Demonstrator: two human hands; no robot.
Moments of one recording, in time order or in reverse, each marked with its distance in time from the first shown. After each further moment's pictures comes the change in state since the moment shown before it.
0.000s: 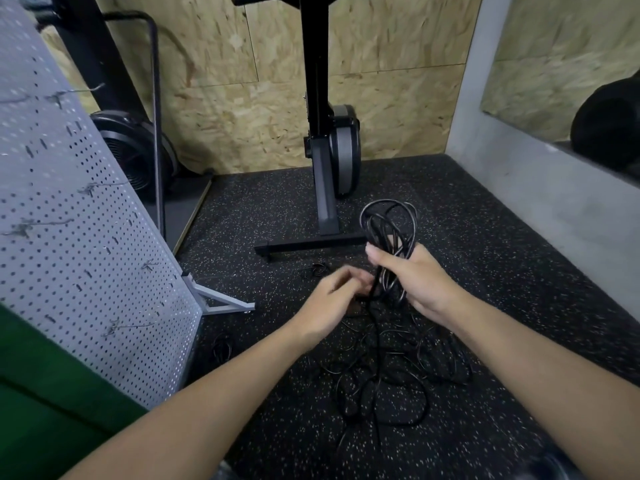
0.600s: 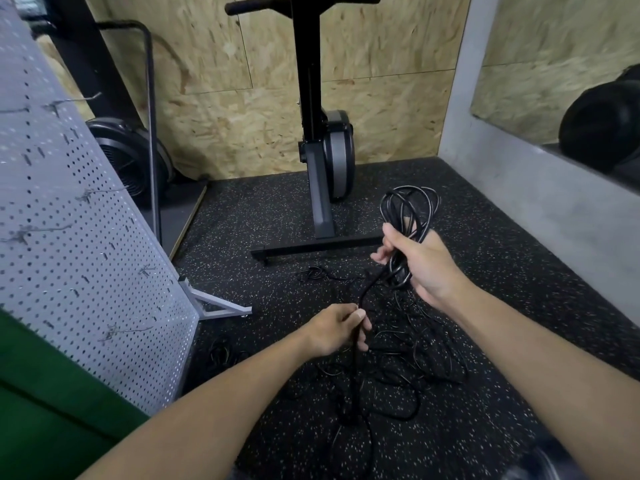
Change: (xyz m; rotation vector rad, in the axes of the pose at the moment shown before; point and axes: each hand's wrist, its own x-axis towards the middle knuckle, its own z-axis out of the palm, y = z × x) left_hand 0.012 -0.053 0.005 0.233 -0.290 -0.176; right_hand 0.004 -0.014 -0.012 0.183 0.137 -0.083
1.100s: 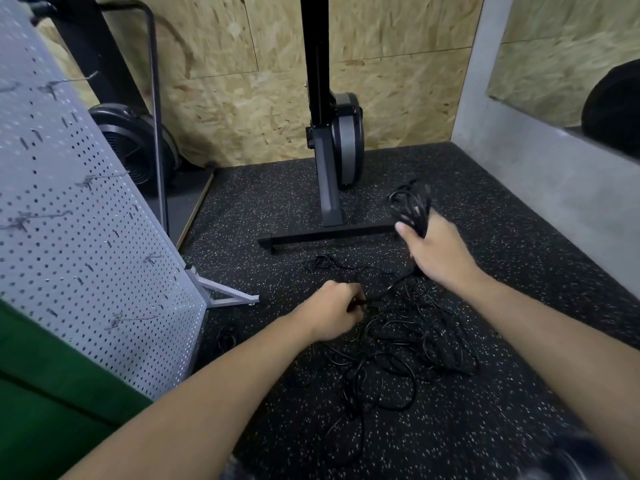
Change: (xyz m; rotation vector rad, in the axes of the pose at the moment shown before) left_hand 0.000 0.012 -0.023 0.655 0.129 0.098; right_hand 0.027 0.019 -0.022 -0.844 0.096 -0.178
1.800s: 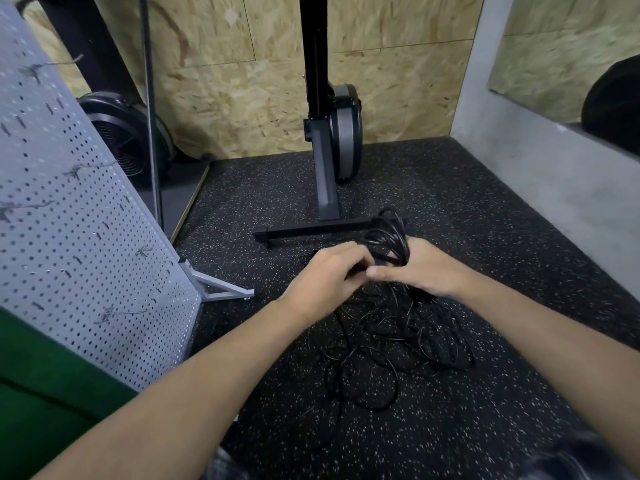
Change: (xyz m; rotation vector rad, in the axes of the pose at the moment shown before) left_hand 0.001 0.017 -0.025 -0.055 0.434 0.413; right_hand -0.010 0.011 0.003 0.140 -0.531 -0.063
